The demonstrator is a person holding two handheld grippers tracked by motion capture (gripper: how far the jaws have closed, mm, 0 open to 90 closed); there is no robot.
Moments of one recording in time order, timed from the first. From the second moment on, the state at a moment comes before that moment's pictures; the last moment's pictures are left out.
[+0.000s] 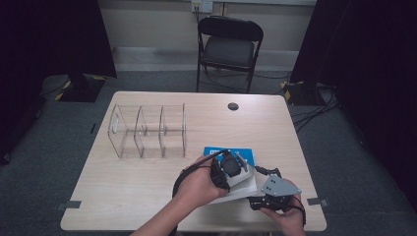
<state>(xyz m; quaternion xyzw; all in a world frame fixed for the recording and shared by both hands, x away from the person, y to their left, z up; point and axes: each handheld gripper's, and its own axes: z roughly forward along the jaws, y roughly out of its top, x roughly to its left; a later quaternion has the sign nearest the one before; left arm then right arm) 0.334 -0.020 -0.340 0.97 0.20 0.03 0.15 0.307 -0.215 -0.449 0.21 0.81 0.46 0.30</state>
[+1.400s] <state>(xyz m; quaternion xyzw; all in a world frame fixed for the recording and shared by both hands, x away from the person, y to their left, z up) 0.346 0.010 -0.337 0.97 0.13 0.07 0.19 0.323 -0.207 -0.438 0.13 0.86 0.45 0.20</state>
